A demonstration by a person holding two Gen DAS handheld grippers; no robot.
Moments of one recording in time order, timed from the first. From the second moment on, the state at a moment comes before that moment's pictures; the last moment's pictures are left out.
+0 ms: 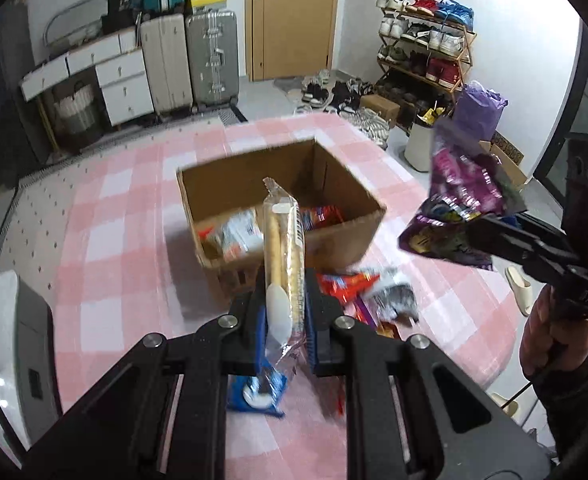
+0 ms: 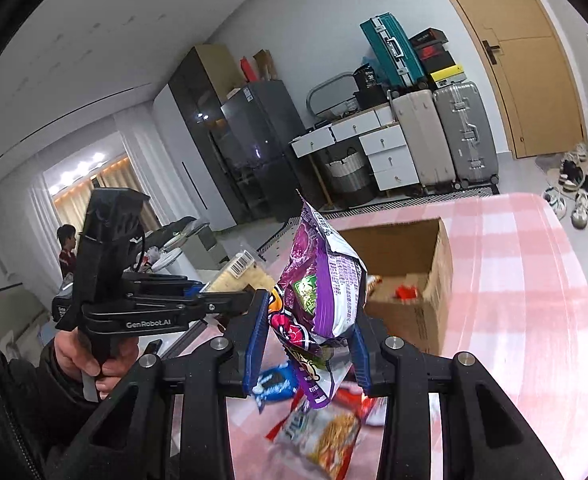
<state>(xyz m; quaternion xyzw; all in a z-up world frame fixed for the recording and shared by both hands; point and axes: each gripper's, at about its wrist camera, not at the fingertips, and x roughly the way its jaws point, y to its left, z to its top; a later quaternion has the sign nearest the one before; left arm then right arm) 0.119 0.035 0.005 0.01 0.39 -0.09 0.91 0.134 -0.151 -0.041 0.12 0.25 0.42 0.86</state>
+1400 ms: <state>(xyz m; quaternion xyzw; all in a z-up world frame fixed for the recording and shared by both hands) 0.333 0.058 -0.041 -0.07 0.45 -0.10 0.88 0.280 -0.075 -0.057 0.06 0.28 0.37 0.88</state>
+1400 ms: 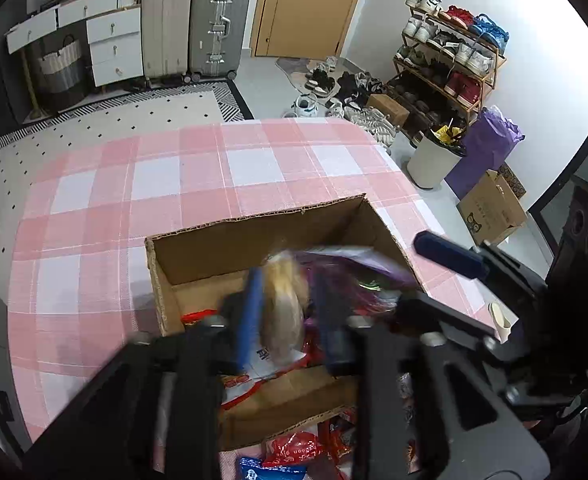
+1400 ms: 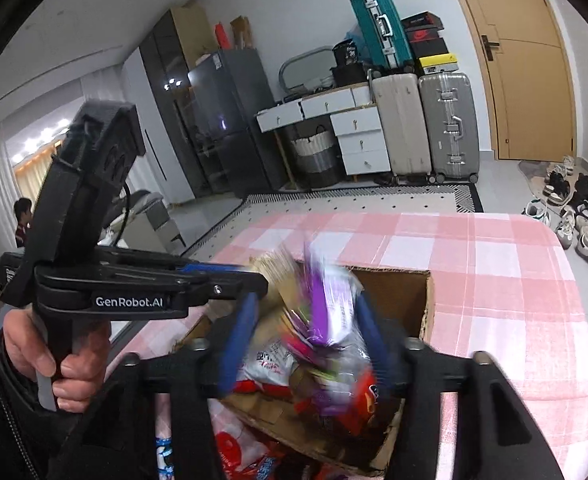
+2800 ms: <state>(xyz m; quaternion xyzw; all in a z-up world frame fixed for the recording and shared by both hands) 0.120 0.036 0.033 -0.04 0.34 -0.03 0.94 0.116 -0.137 -0.009 0.11 0.17 0.38 0.90</state>
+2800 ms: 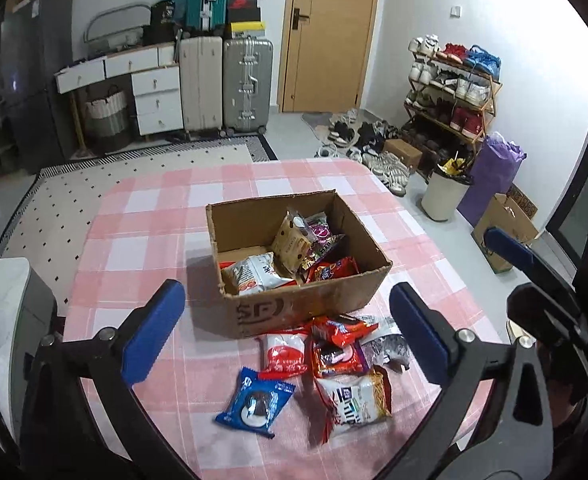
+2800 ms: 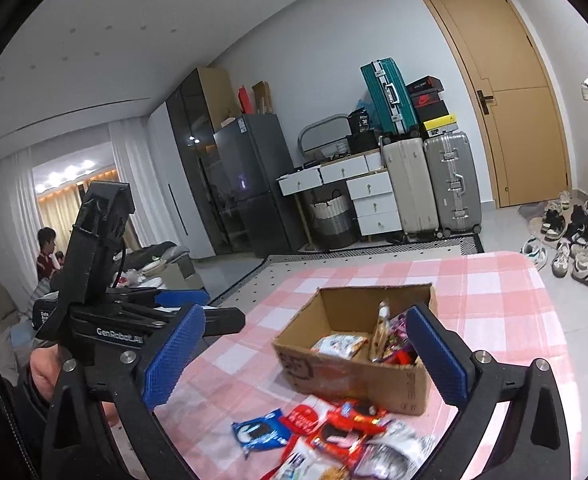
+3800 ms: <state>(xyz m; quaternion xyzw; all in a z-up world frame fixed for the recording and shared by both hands) 0.046 0.063 -0.034 -0.11 0.37 -0.02 0.92 0.067 -0.117 -0.111 0.07 0.33 0.35 0.88</state>
